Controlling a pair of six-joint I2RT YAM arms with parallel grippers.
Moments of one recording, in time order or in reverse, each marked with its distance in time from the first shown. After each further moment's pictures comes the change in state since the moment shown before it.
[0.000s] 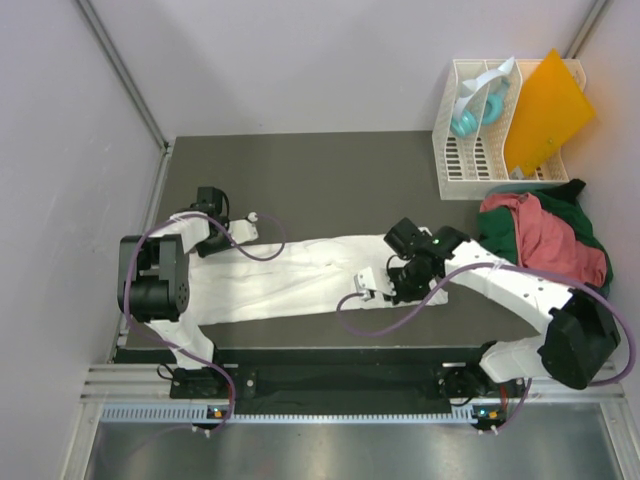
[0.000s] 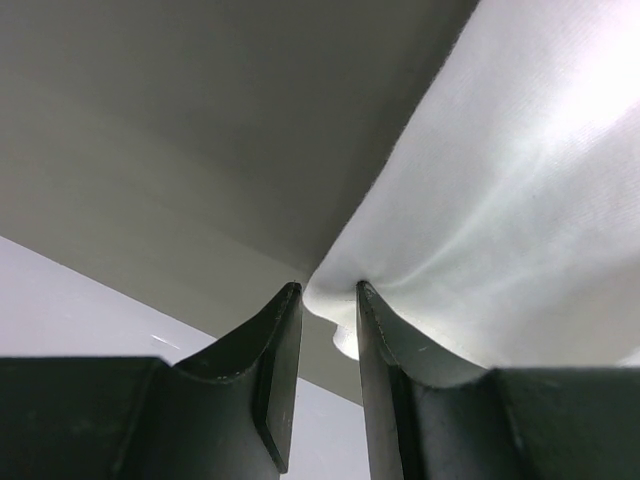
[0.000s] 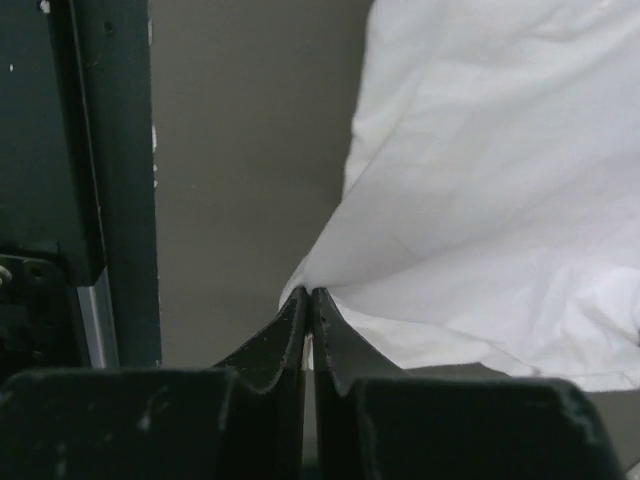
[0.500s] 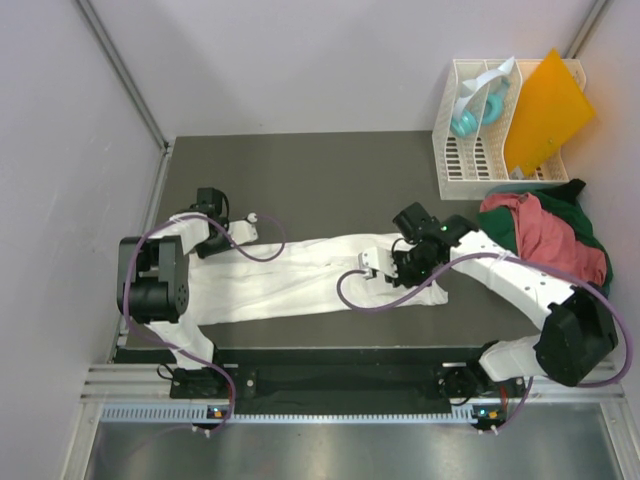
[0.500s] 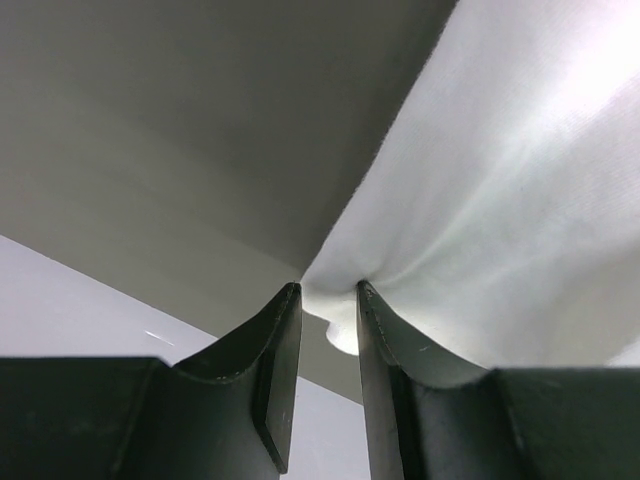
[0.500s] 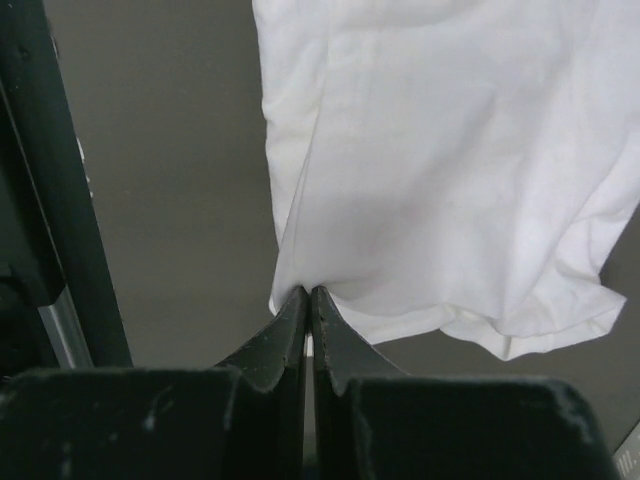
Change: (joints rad) left arm 0.000 -0.013 -0.014 -0.005 -0.005 -0.010; right arm -0.094 0.021 -0.014 0.064 0.009 0.014
